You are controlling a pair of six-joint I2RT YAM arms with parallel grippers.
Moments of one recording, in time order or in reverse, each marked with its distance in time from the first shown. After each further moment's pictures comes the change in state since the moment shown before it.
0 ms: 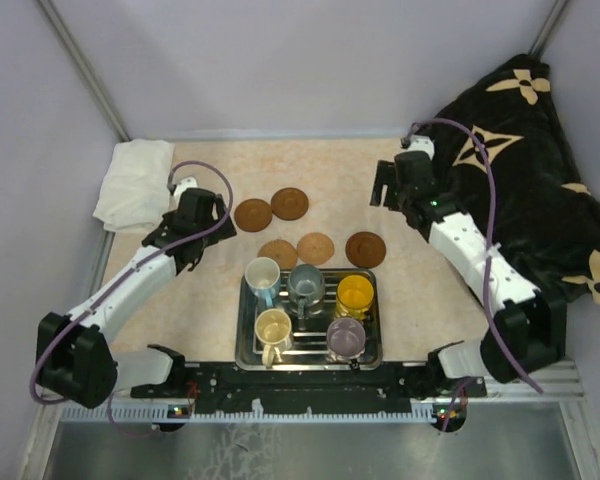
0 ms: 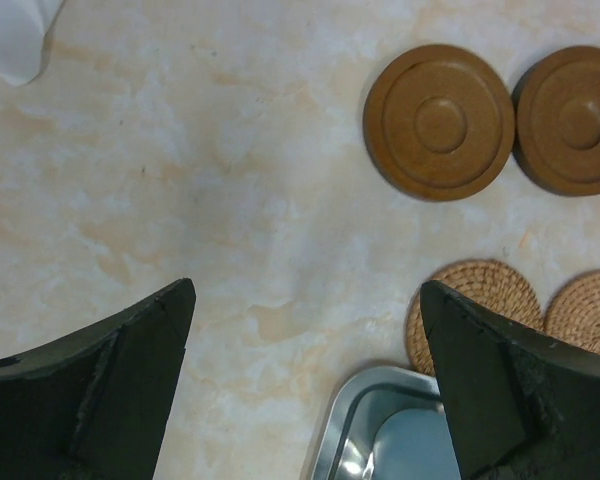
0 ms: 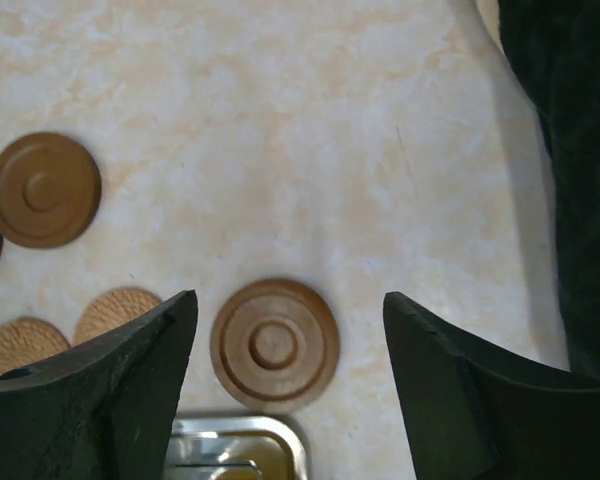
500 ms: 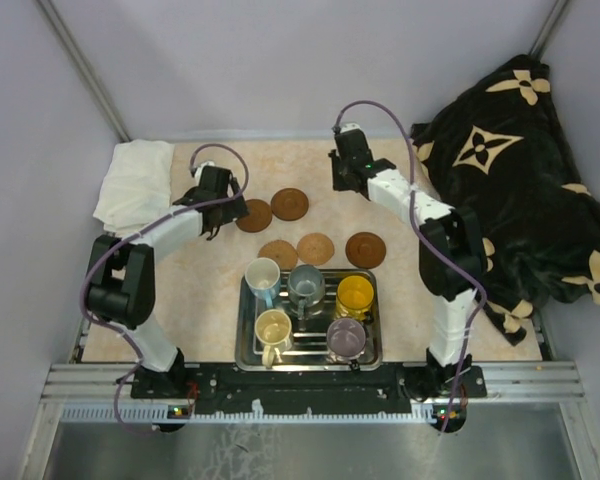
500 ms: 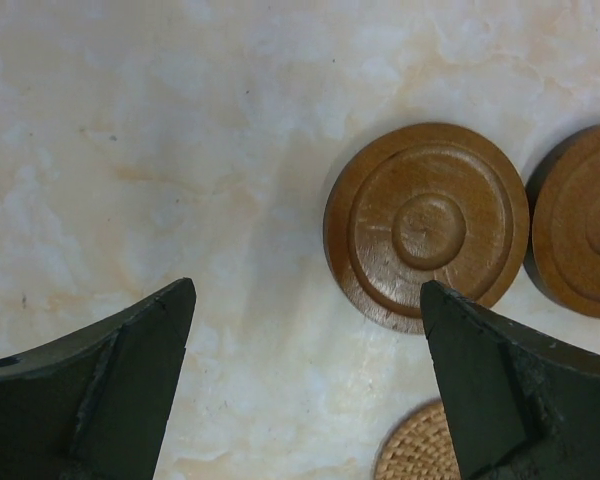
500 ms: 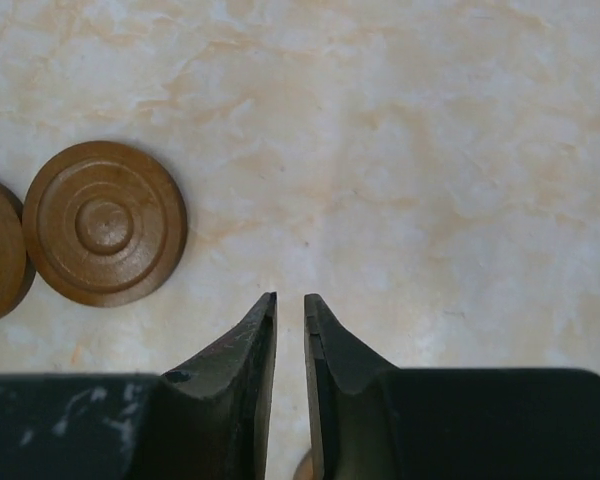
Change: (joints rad) left arm 0.072 0.467 0.225 0.176 0.087 0.015; right arm 0.107 0.598 0.442 0.070 -0.116 -0.113
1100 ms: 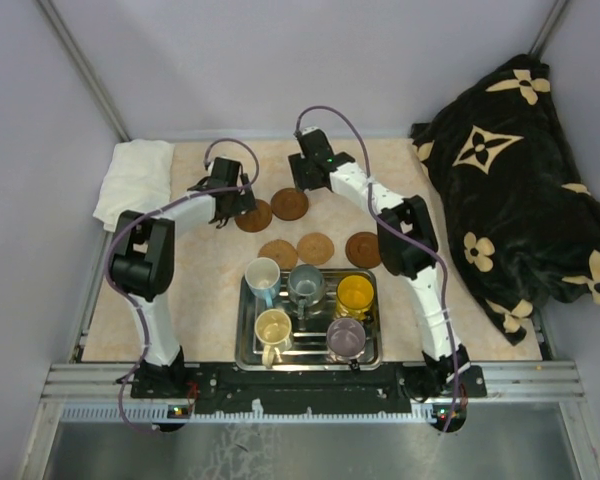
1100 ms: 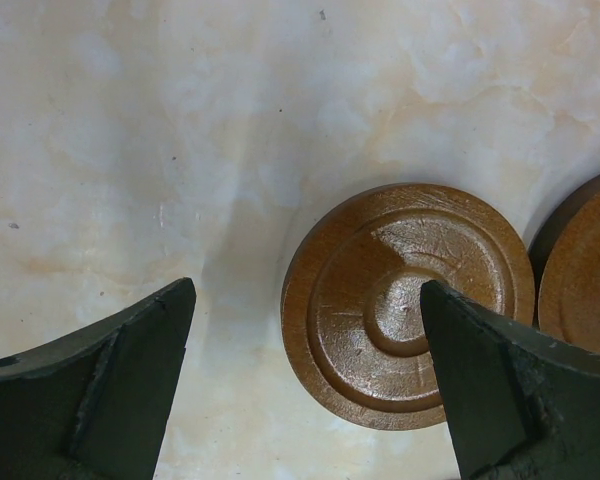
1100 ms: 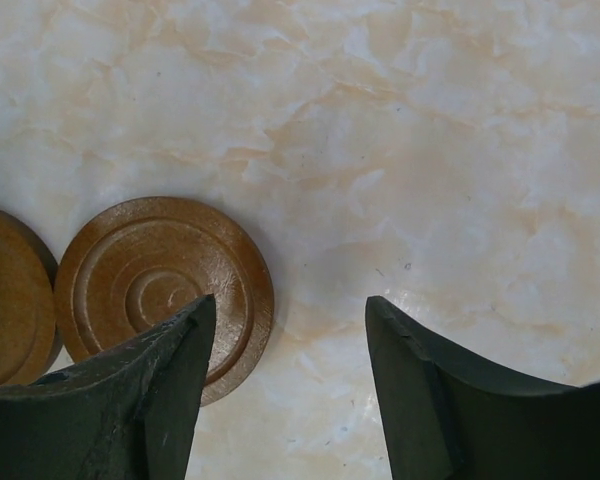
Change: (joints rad) left arm 0.017 0.265 0.209 0.002 0.057 0.053; right arm 0.101 0.428 0.487 -0.132 -0.021 -0.070
